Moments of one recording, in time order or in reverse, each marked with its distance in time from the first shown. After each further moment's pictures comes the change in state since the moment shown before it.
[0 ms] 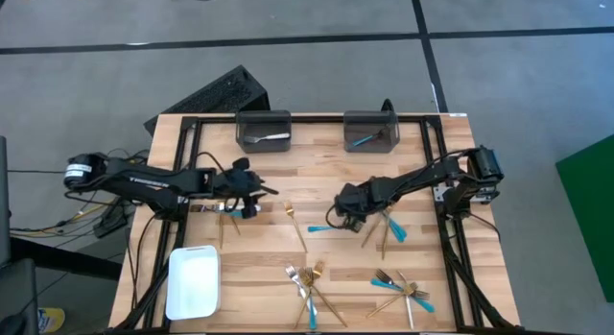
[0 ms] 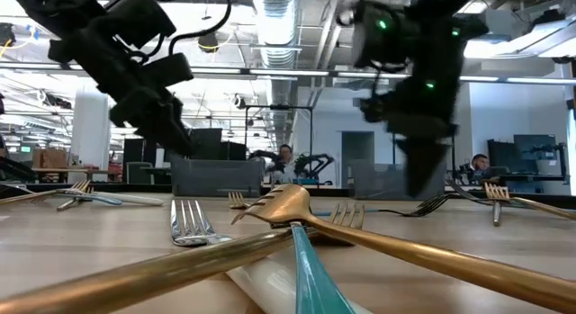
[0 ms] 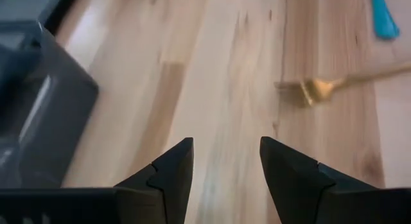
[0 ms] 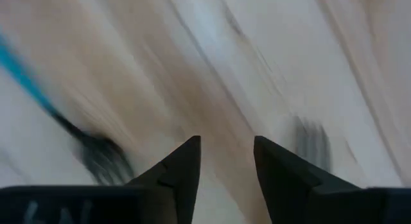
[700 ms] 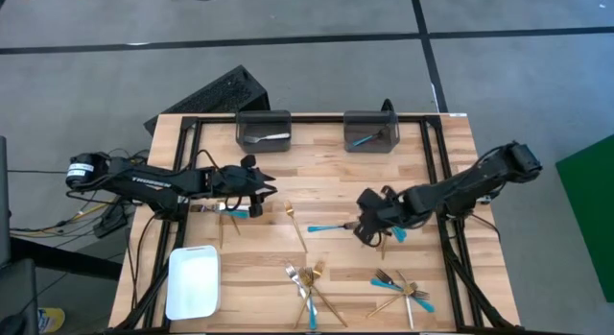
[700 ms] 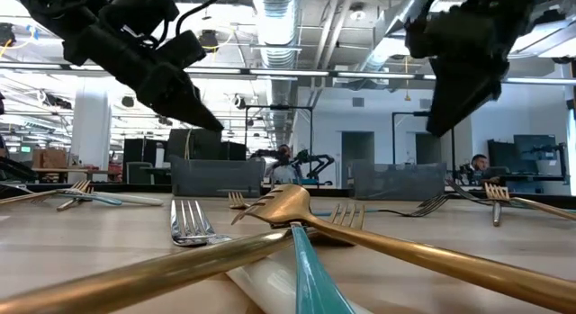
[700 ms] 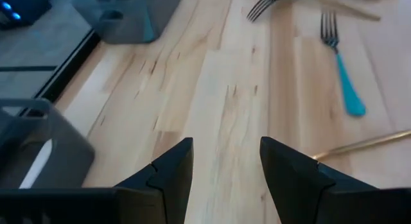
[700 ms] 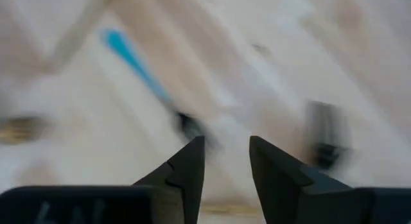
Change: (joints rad) left arm -0.002 0.022 0.005 0.213 0.051 0.019; right arm 0.215 -0.336 -0.143 0.196 0.118 0.231
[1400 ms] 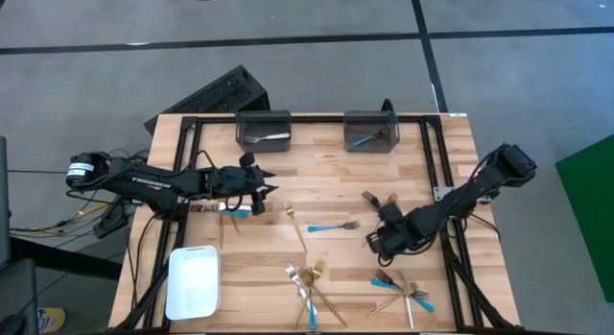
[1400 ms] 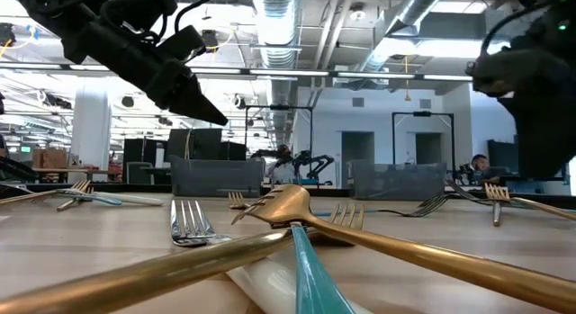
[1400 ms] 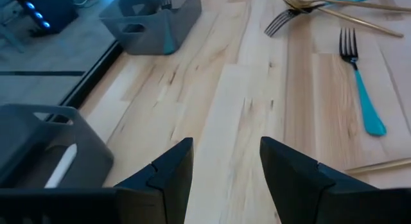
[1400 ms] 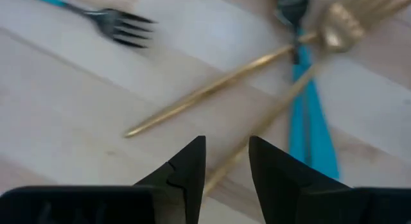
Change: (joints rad) left arm -0.015 0.000 0.000 0.042 -0.089 -0.013; right arm 0.201 0.068 -0.058 -0.264 -0.085 0.737
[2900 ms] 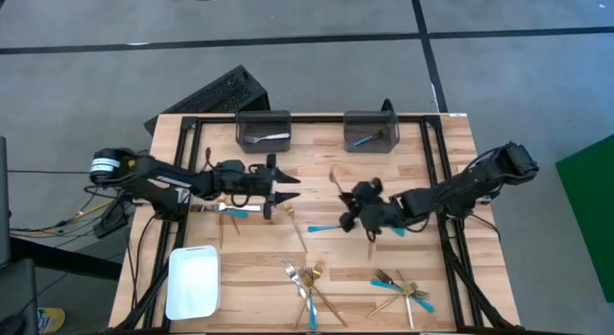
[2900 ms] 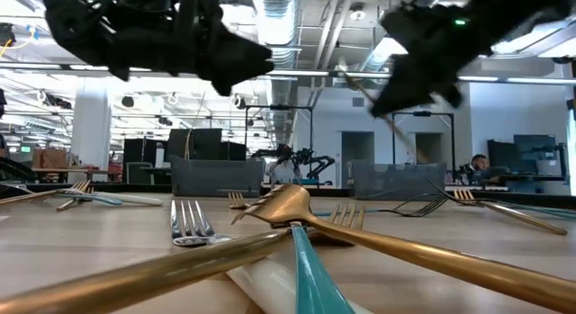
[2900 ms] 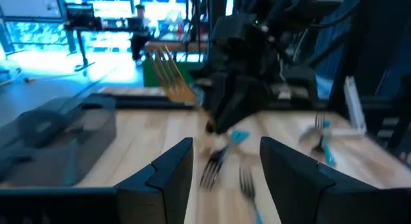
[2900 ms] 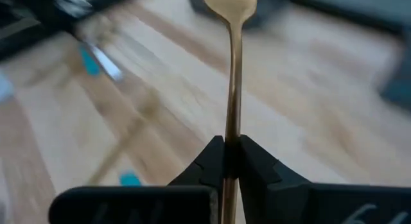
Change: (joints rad) left arm 0.043 0.255 0.028 0.699 0.407 -0.097; right arm -0.226 -0.029 -0.076 0.854 0.491 -0.947
